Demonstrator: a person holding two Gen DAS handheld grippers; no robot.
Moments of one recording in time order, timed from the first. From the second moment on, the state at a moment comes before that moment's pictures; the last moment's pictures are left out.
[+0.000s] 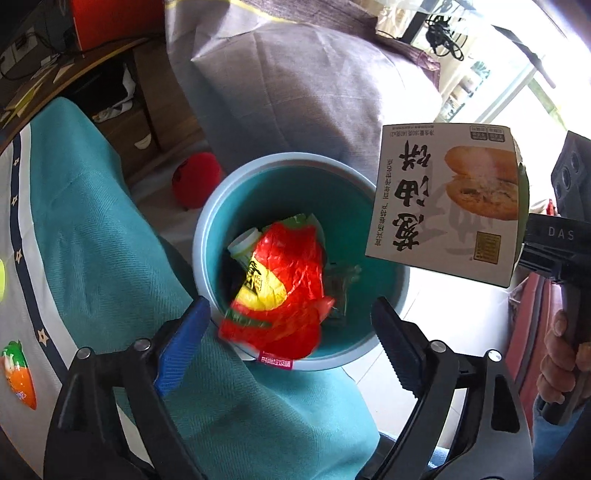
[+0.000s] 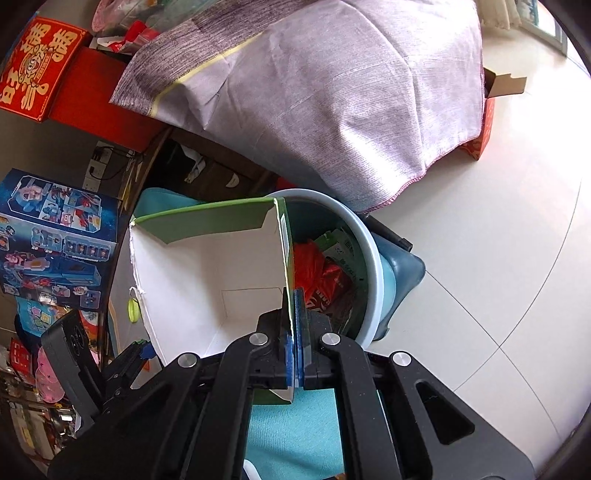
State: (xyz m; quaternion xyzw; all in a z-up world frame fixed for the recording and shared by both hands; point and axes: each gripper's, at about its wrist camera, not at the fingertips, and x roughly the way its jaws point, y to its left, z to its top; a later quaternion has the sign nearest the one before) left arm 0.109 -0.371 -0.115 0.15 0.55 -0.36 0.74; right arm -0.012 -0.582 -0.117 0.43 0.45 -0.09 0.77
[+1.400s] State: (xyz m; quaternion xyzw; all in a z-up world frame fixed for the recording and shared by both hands) left arm 0.130 -0.258 -0.096 0.07 0.55 -0.32 0.76; right arm 0.039 -0.500 -0.103 0.37 0.49 -0.11 0.78
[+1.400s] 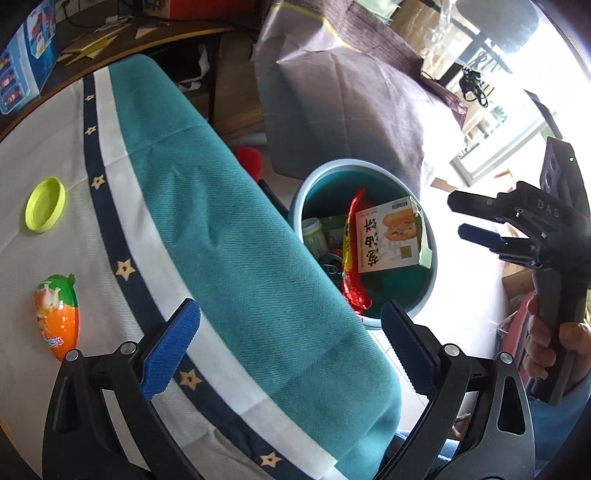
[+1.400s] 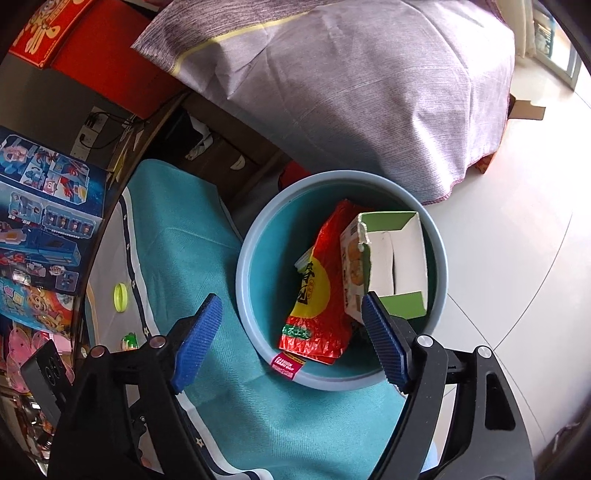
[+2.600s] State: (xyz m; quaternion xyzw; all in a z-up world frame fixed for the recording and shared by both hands) left arm 0.174 -0.085 -0.113 0.04 0.52 -0.23 0.82; right arm 0.136 -0.313 -0.113 0.26 0.59 -0.02 0.76
